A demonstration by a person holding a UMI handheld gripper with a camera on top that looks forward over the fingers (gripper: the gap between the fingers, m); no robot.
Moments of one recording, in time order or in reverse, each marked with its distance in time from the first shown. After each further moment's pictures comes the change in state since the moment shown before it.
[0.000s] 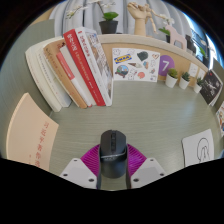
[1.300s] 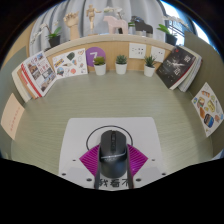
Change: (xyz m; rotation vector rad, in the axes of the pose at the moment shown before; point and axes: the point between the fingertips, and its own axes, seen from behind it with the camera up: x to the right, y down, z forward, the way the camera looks) arm 0.332 0.060 -0.071 -0.011 0.023 0.009
